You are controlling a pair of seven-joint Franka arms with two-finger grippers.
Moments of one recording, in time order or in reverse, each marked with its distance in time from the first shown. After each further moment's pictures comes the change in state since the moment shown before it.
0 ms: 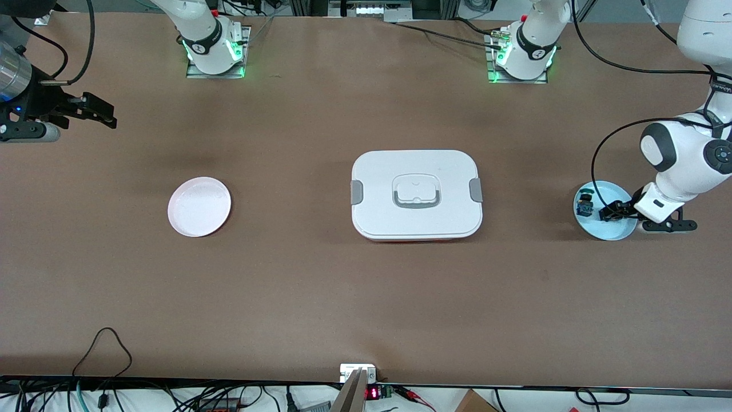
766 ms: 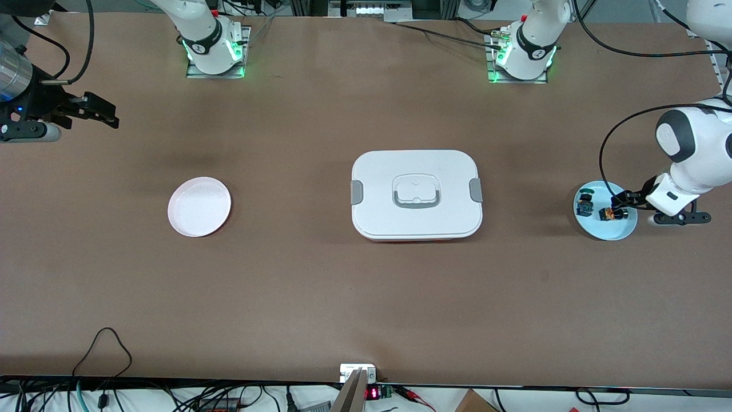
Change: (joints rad) left arm -0.024 -0.102 0.026 -0.001 0.000 -0.166 -0.014; right arm 0.000 0.000 0.000 0.000 0.019 0.000 0.000
